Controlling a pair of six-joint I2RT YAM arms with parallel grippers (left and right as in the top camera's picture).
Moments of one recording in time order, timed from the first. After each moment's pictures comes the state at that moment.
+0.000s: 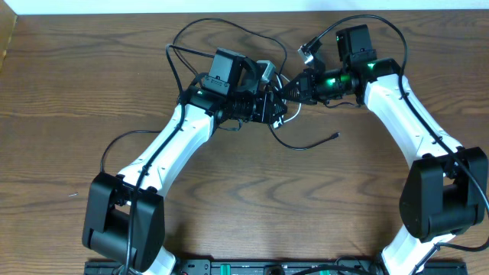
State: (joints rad) left arm -0.41 1.73 1.28 -0.47 0.64 -0.28; right arm 0.23 1.88 1.48 -0.66 -0.94 0.31
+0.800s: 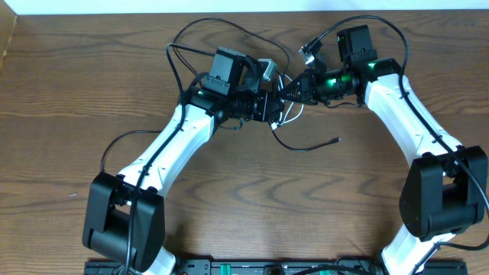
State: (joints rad) left arm -0.41 1.73 1.28 -0.44 0.65 -0.28; right arm 0.23 1.88 1.48 -0.68 -0.94 0.30
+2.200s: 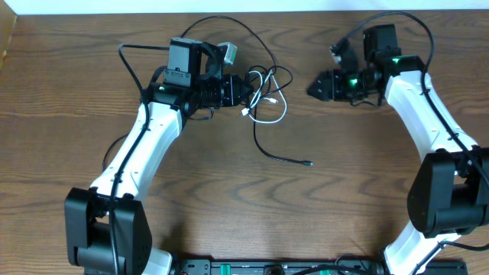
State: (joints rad) left arm -0.22 1.66 1.27 -0.45 0.70 -0.33; right arm 0.12 1.88 1.49 -0.73 -0.66 0.12
